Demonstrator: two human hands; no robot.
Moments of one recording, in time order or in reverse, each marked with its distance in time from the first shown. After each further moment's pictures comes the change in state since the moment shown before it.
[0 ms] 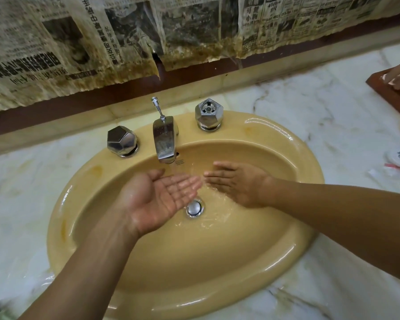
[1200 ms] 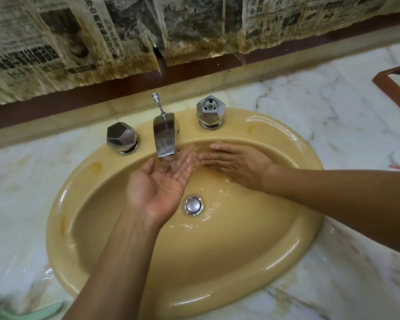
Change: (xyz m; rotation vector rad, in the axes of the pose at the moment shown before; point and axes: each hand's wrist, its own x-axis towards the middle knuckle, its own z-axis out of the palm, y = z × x) left_hand 0.017 -0.007 0.010 -0.468 -0.092 0.232; right_hand -0.010 0.028 -0.015 -0.226 0.072 0.116
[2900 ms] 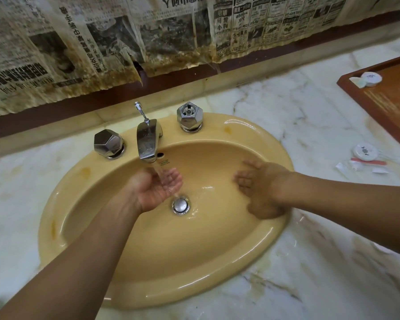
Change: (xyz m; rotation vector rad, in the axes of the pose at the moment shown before) left_hand 0.040 0.005 -0.017 0.574 0.185 -0.159; right_hand -0.092 0.001 -0.033 0.565 -0.600 -0.085
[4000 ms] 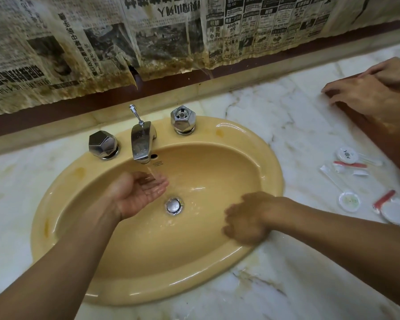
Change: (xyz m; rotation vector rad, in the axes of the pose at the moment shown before) left_hand -0.019 0.001 -0.014 0.047 0.007 0.038; right_hand -0.023 -0.041 -0.001 0.371 -0.036 -0.184
